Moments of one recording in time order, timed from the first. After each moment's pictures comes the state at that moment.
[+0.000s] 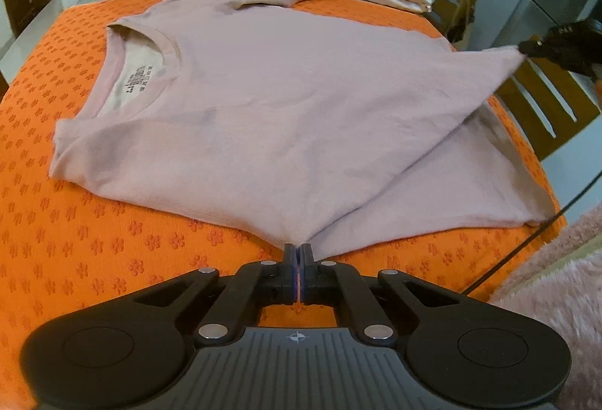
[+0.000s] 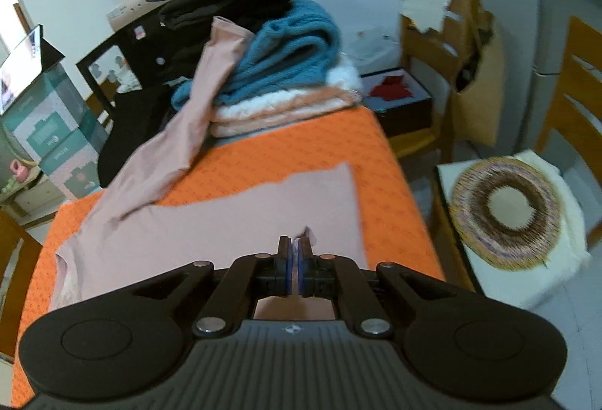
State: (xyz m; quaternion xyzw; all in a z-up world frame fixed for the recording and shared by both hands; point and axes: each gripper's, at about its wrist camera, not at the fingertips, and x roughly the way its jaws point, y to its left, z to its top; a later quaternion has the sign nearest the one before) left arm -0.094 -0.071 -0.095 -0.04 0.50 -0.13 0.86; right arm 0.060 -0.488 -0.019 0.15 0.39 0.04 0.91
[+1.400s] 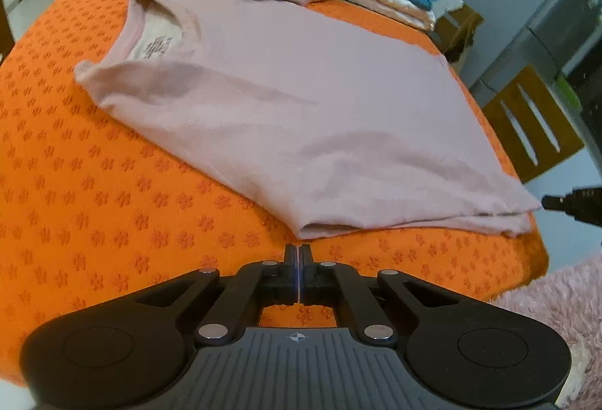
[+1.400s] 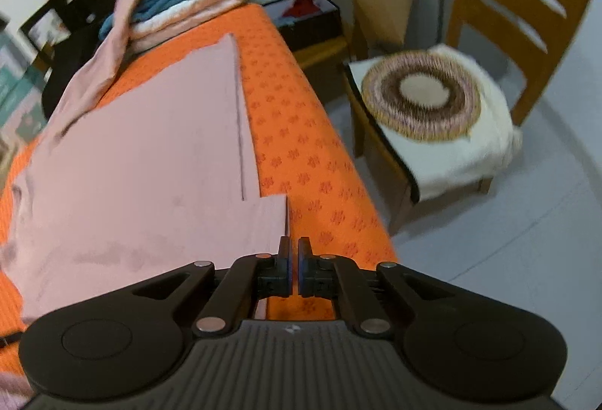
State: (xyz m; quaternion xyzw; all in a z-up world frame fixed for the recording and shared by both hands) left arm -0.115 -0.052 -0.099 -0.10 0.49 -0.13 0.85; right arm -0.095 -0.537 -0.089 0.20 0.48 -0.05 0.85
